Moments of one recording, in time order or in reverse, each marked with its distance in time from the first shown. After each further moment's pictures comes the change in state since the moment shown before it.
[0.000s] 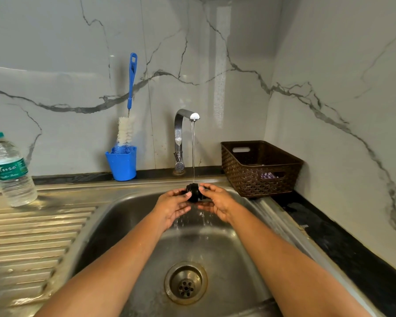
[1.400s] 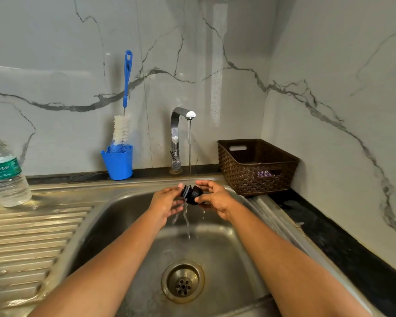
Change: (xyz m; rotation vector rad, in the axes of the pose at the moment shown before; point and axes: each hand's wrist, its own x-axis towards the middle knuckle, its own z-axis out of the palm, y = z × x) left_hand 0.004 0.002 -0.001 0.112 0.103 0.063; right_hand 0.003 -0.001 -0.009 -0.195 -0.023 -0.078
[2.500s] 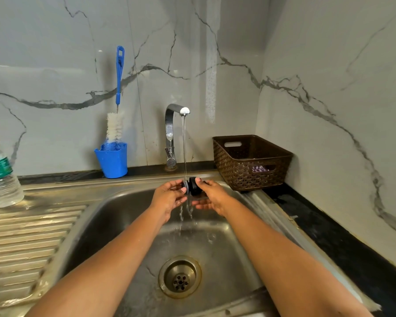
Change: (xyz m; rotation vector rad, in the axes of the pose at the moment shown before) left_hand 0.004 -0.005 0.014 -0.082 -0.070 0.055; right_hand -0.005 -0.002 0.002 0.018 0.080 0.126
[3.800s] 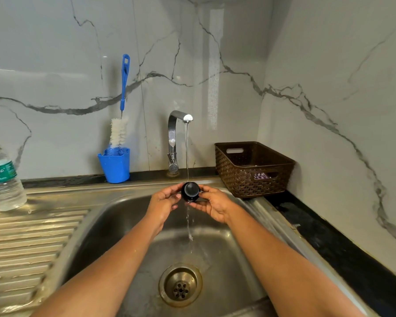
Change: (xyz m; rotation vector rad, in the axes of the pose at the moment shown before) left_hand -0.007 0.000 -0.019 0.209 -0.080 0.207; right_hand -0.001 -0.005 0.003 0.266 -0.125 0.004
